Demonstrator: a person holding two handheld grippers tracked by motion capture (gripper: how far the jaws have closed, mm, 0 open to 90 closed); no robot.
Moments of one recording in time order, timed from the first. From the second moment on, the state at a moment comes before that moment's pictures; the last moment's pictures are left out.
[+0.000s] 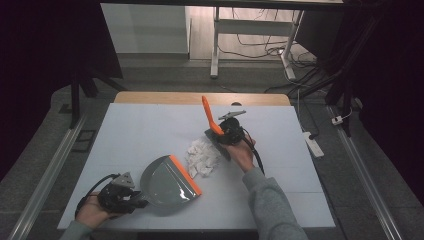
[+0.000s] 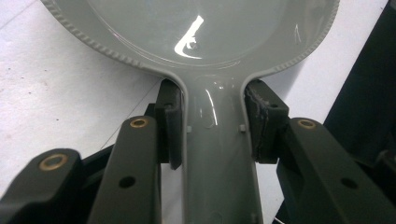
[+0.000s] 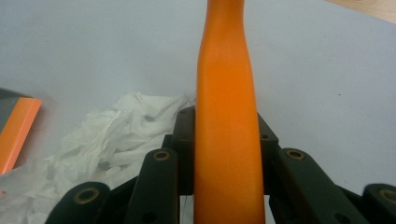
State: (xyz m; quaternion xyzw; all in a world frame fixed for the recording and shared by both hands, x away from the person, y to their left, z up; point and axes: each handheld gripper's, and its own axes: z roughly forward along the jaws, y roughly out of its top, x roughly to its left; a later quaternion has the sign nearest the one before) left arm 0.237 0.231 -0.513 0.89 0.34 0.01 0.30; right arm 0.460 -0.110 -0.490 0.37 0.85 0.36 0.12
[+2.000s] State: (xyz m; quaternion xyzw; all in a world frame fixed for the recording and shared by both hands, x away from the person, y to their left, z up) left arm 0.247 0.224 -0.519 0.89 0.35 -0.01 0.30; right arm 0.407 -0.052 -0.499 0.26 0.90 0.35 0.06
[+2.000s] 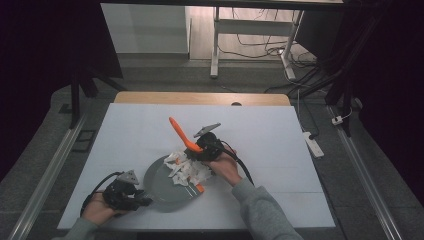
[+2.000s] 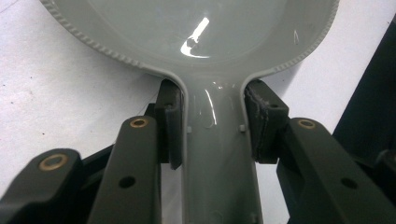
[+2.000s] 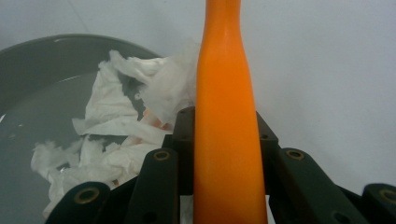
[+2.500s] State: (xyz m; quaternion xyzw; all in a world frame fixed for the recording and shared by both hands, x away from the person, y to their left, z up) left arm 0.248 0.224 -0.520 0.89 0.35 -0.01 0.30; right arm 0.391 -0.064 -0.465 0.25 0.88 0.41 0.07
